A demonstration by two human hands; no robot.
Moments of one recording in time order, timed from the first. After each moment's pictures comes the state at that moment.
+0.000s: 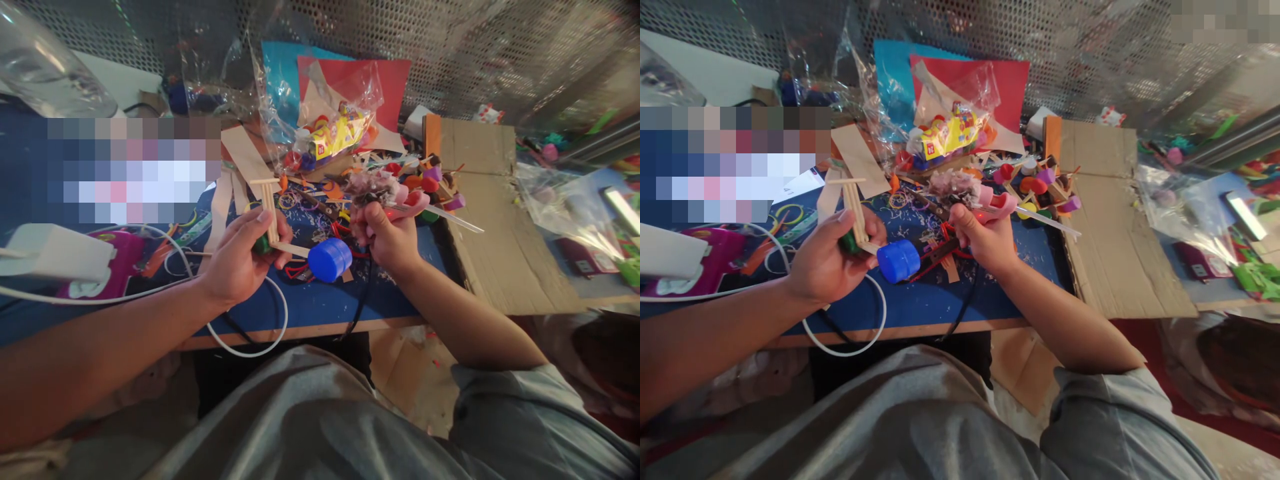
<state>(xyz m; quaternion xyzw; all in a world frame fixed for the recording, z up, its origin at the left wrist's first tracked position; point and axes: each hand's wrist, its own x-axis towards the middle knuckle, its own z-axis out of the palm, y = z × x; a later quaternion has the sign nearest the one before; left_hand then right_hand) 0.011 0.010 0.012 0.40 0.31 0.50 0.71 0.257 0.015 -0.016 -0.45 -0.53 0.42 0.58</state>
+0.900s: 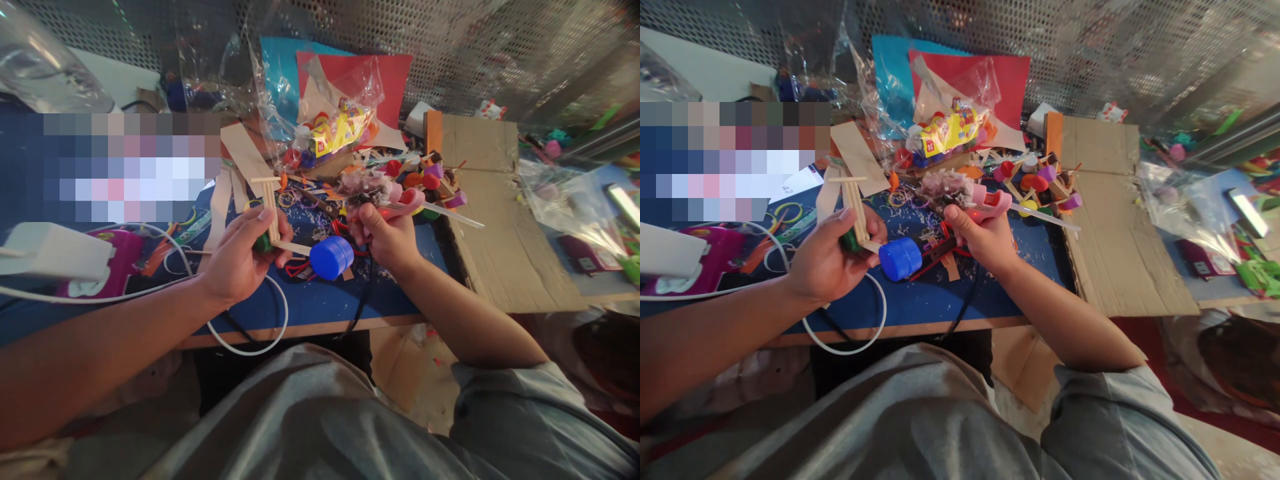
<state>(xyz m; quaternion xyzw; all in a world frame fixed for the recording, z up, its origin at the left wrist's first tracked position) 0.012 0.009 0.013 0.40 0.32 0.50 0.71 0.259 0.012 -0.019 -0.46 -0.54 0.42 0.56</state>
